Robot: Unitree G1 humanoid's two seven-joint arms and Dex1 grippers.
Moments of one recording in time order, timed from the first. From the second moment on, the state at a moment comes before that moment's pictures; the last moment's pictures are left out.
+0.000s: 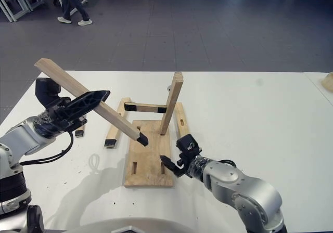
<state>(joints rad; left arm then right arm) -0.22 0.51 0.36 -0.30 -1.52 1.05 -0.44 0.07 -0.50 0.11 -0.88 0.76 1.27 0.03</state>
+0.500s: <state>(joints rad) -0.23 0.52 0.30 -0.30 -1.38 0.97 -0.49 0.07 -0.61 0.27 -0.79 0.61 1.21 0.16</state>
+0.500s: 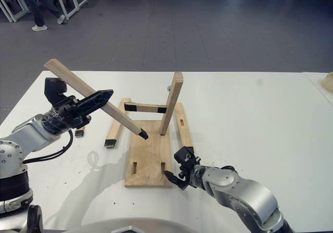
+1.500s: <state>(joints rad) -0.11 0.48 0.02 -0.28 -0.78 0.65 -0.76 0.02 -0.97 0.25 -0.55 0.40 0.89 0.63</state>
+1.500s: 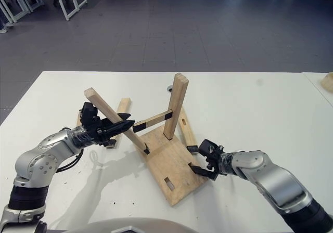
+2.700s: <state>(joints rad) -0.13 0.56 0.36 -0.38 -1.11 0.78 -0.68 0.05 -0.88 0.23 -0.58 0.35 0.89 0.60</state>
